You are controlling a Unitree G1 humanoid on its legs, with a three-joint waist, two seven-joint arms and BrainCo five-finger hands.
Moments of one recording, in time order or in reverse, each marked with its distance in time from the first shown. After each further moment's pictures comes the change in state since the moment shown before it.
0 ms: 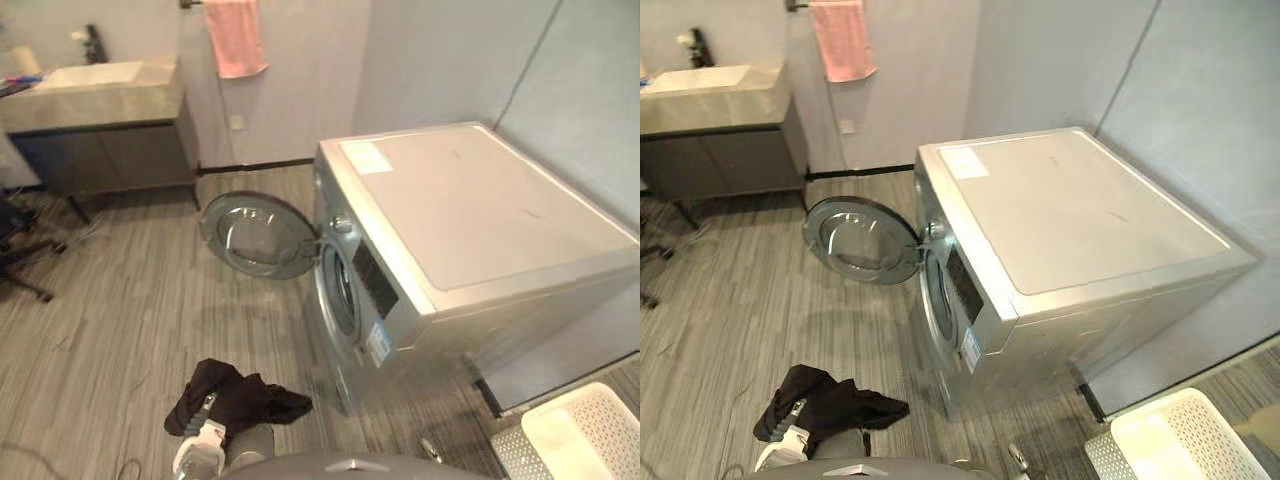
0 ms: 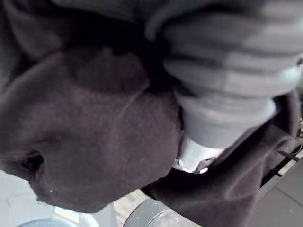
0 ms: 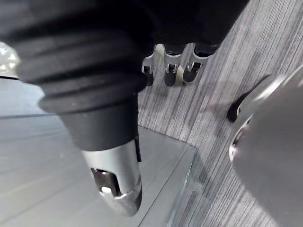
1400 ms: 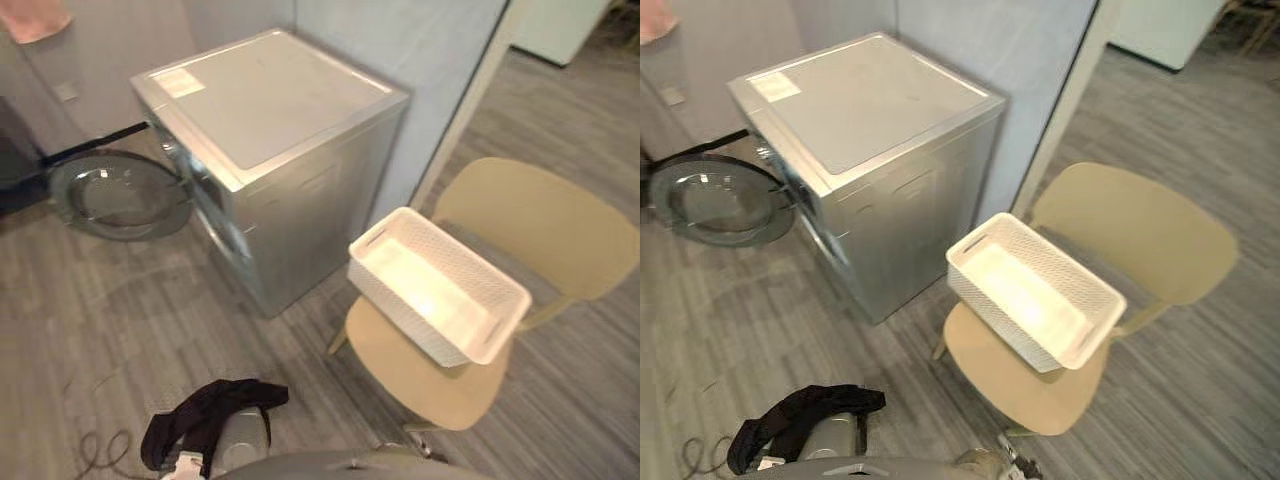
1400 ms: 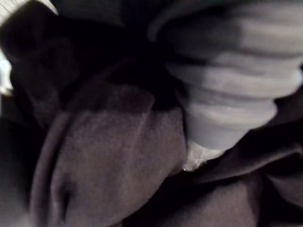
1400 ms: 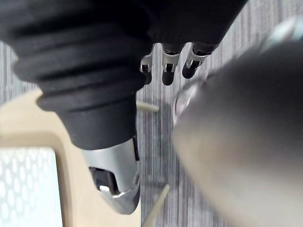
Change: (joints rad) left arm 0.091 -0.030 0.139 -0.041 -0.122 -0.016 0.021; right arm 0.000 0.005 -0.002 0.026 -0.046 -0.026 -0.022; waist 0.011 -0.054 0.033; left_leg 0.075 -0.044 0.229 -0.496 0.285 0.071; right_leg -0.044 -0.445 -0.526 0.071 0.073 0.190
